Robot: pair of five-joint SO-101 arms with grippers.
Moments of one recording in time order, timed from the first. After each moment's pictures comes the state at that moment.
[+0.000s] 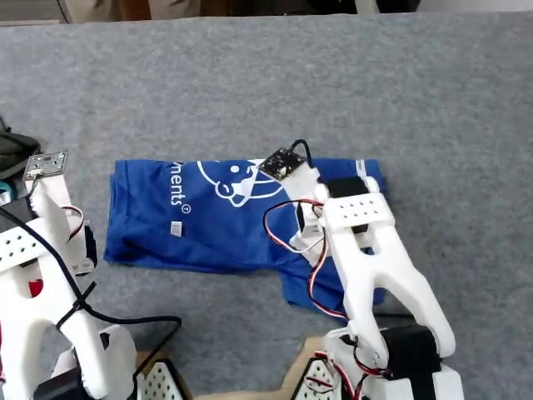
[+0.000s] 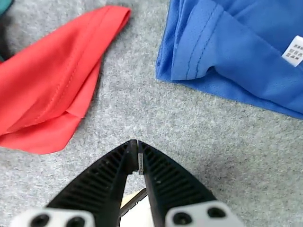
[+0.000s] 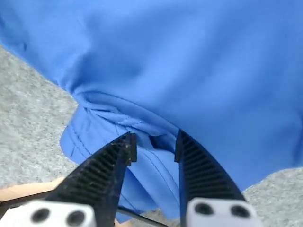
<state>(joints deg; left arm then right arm) -29.7 -33.6 41.4 86.4 -23.2 -13.7 -16.7 44.4 71.1 21.3</state>
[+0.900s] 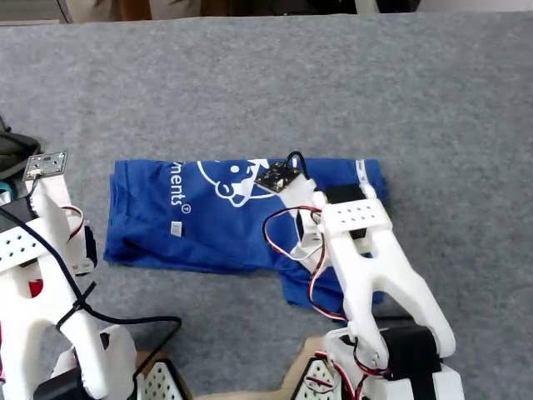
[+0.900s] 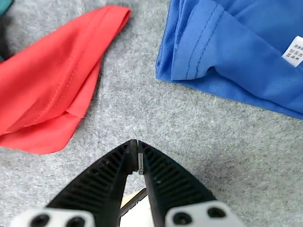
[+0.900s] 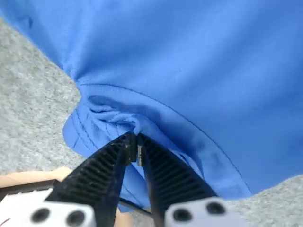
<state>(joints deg) -29.7 -33.6 41.4 86.4 -23.2 -13.9 -16.7 48.3 71.0 24.0</state>
